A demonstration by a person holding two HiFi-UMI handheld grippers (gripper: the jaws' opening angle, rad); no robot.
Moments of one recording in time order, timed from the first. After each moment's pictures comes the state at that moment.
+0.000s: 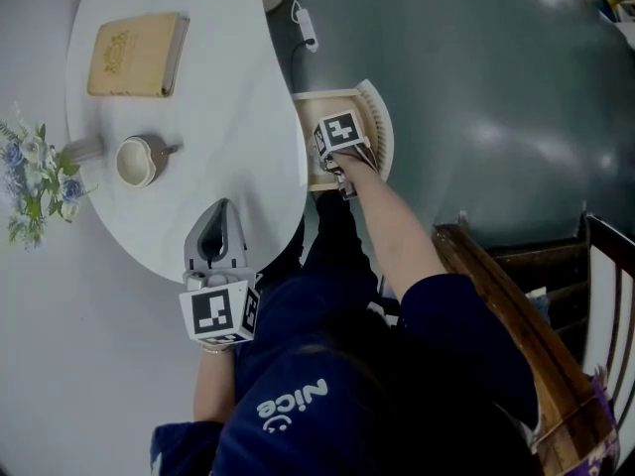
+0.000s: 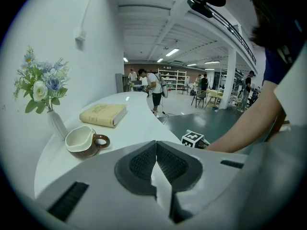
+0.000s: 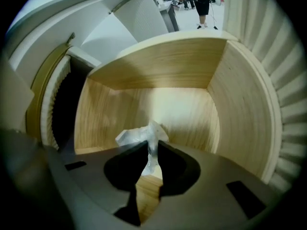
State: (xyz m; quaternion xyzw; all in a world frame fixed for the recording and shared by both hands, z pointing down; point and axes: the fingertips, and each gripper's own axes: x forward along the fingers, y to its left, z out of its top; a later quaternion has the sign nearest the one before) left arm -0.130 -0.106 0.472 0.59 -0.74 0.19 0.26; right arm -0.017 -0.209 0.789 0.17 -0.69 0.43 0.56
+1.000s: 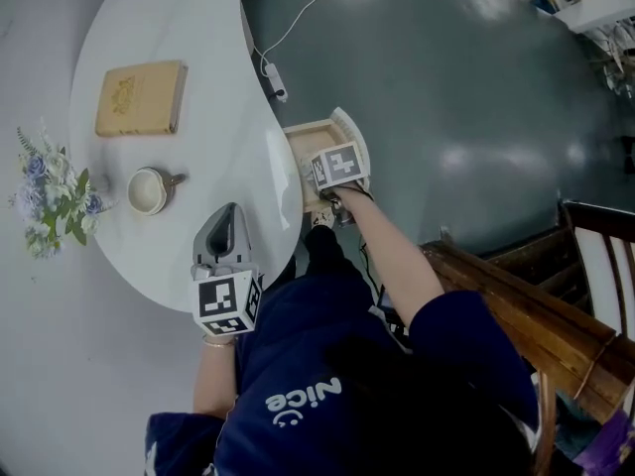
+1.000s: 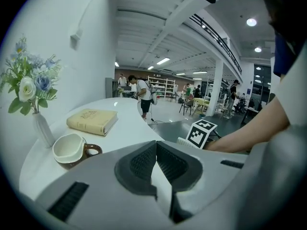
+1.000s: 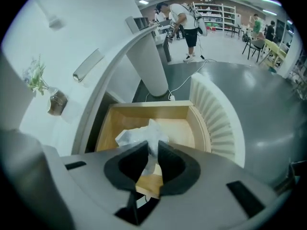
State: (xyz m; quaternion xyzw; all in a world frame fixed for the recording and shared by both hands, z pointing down) left arm -0.133 -0.114 0.455 0.66 -0.70 0.15 0.23; right arm -0.005 -0.233 0.673 0.27 -0.75 0.38 0.48
